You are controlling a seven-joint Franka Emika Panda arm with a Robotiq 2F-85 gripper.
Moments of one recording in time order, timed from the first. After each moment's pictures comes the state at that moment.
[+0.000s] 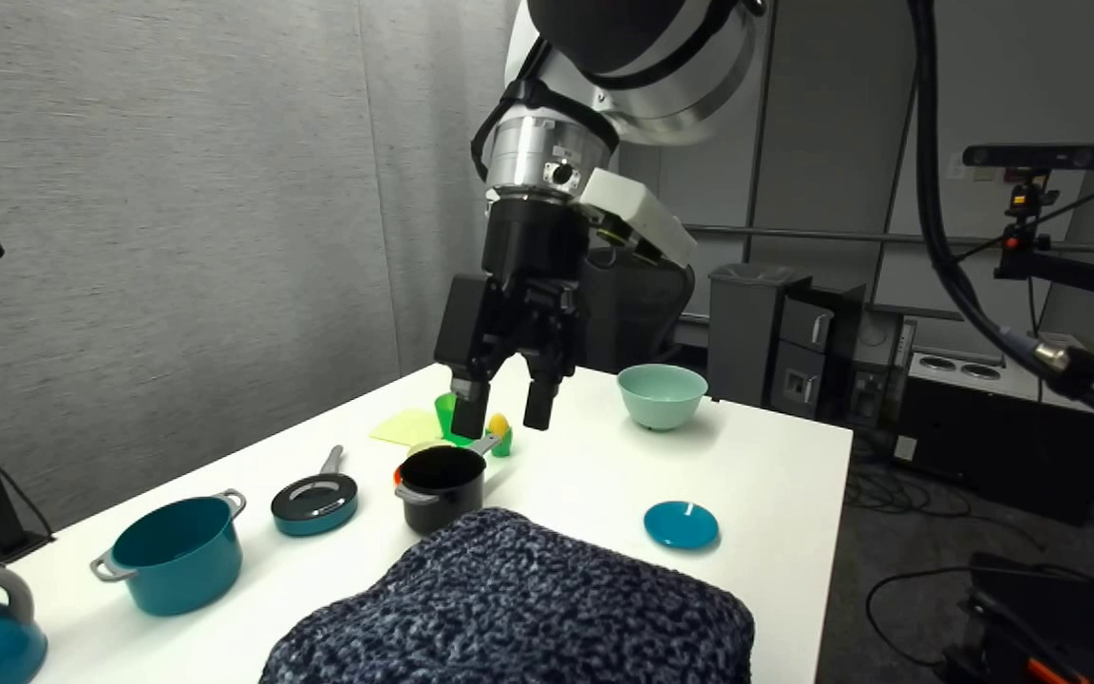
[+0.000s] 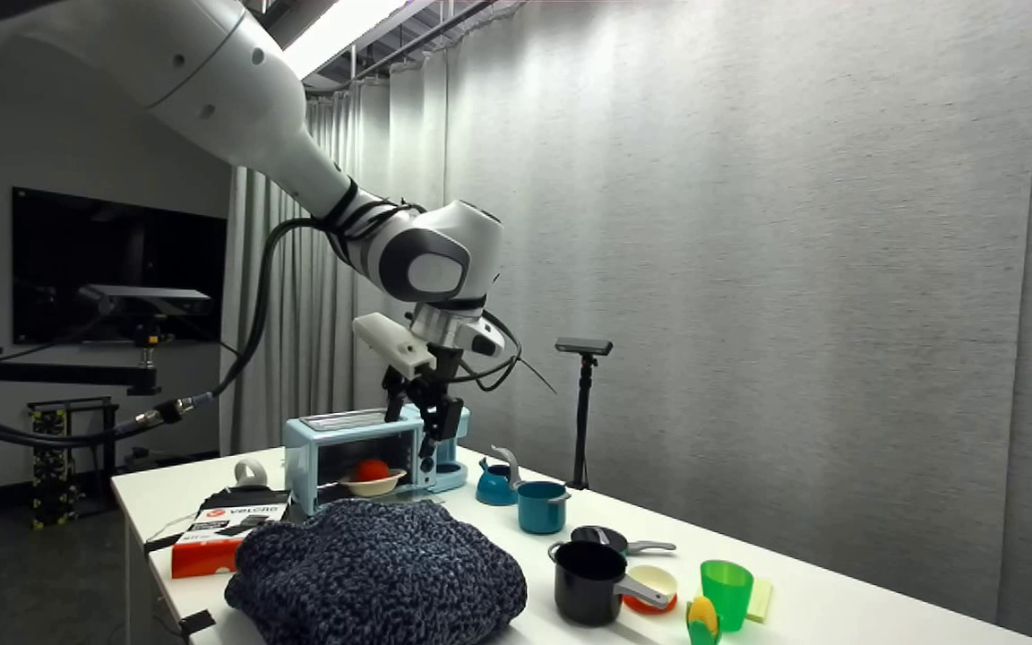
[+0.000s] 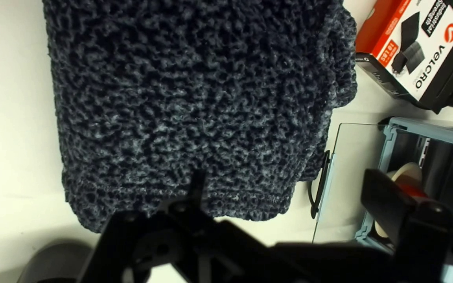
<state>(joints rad) 0.10 0.15 0.09 -1.92 0.42 2.08 -0.07</state>
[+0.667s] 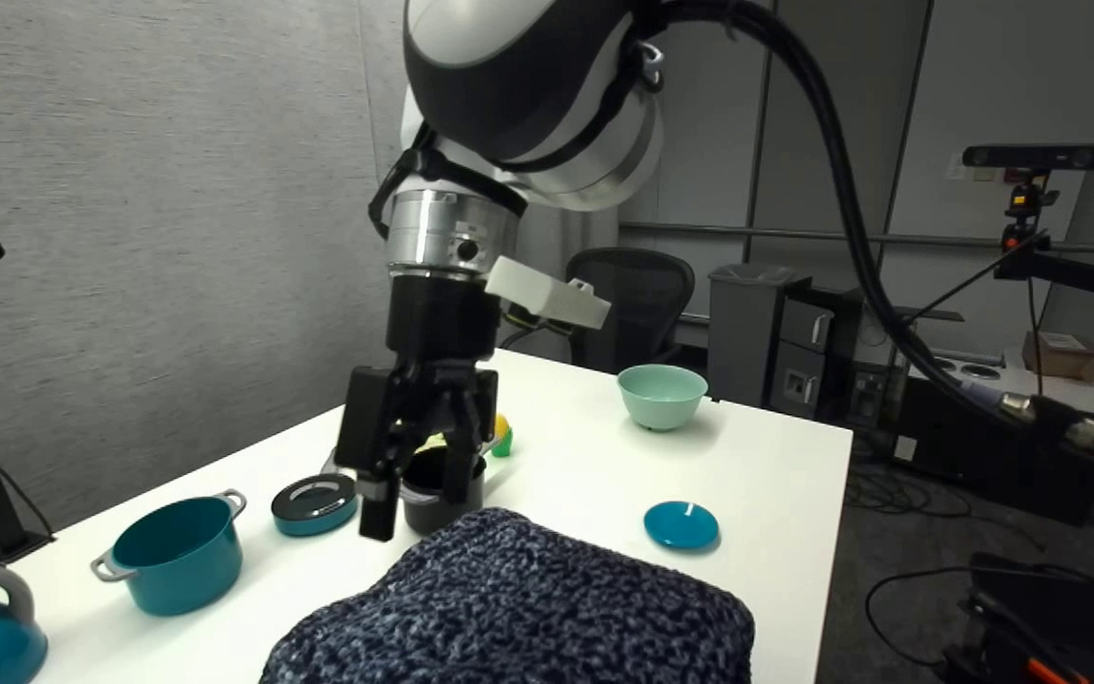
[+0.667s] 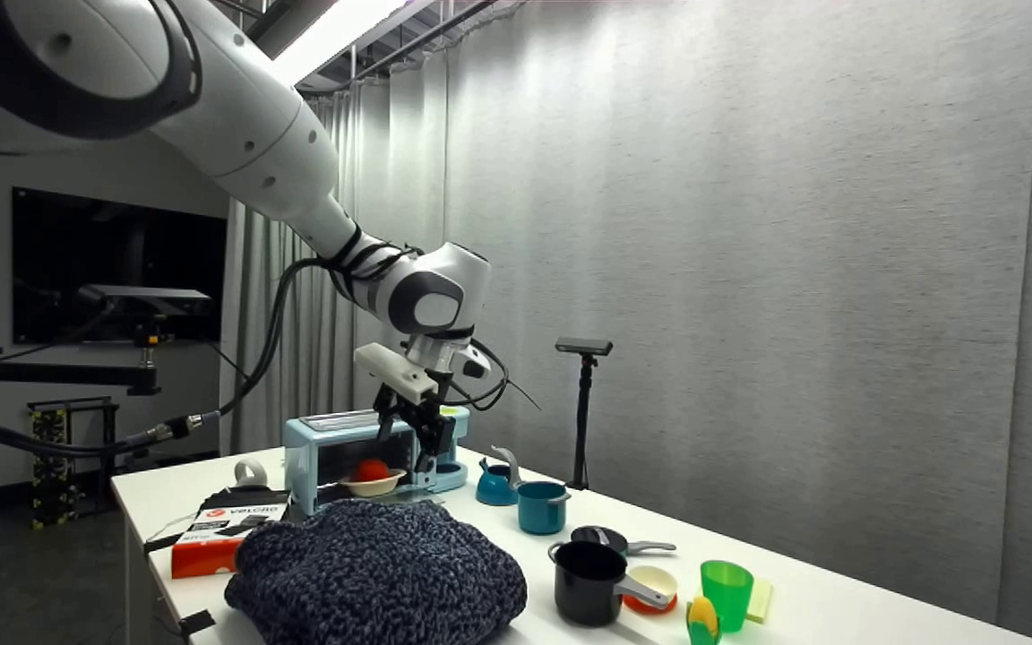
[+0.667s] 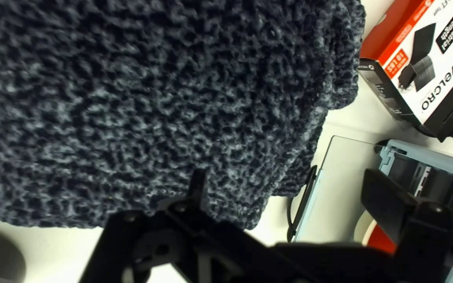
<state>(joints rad) 0.13 0.35 0.17 -1.74 0.35 2.10 -0.10</state>
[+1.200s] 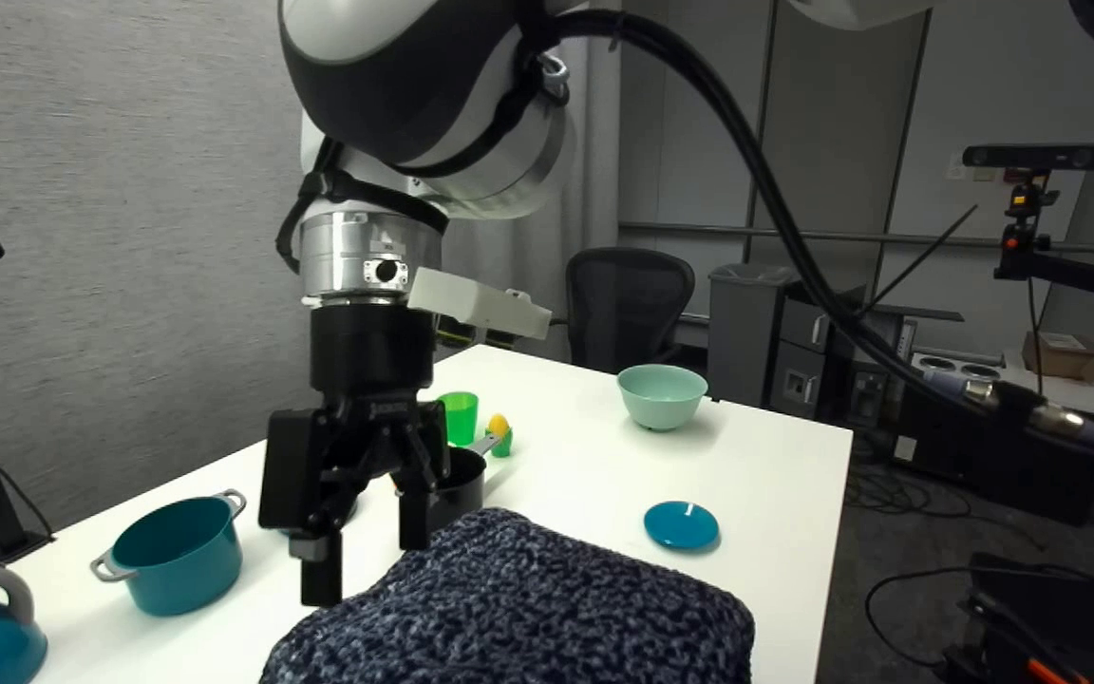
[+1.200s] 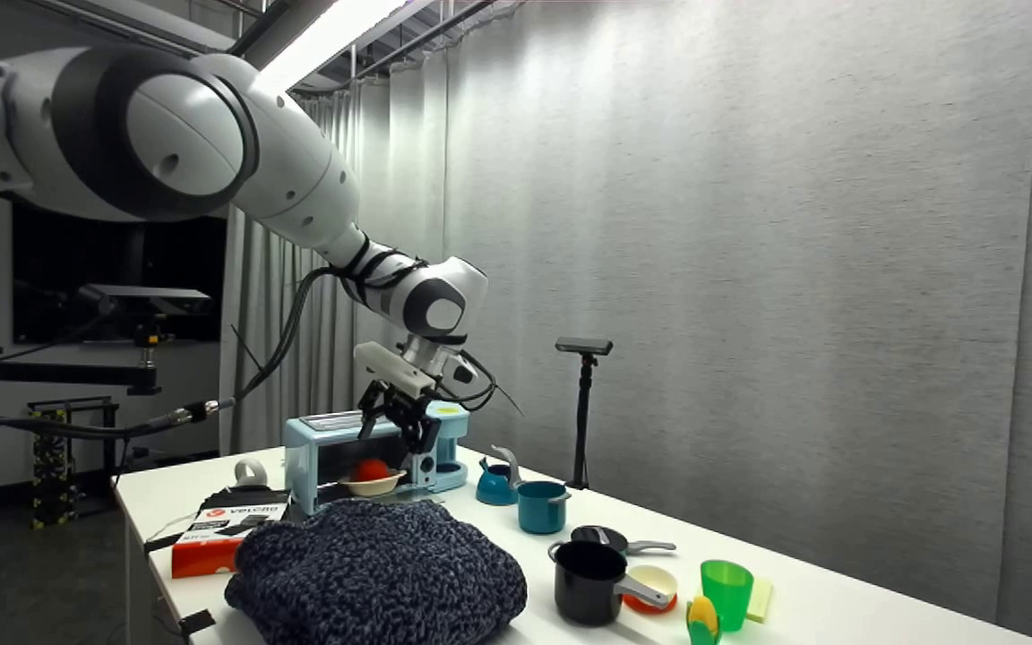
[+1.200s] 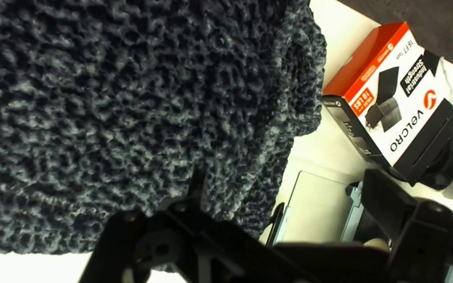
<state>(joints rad) 0.16 0.52 0.20 -1.50 0.31 1.88 -0.07</state>
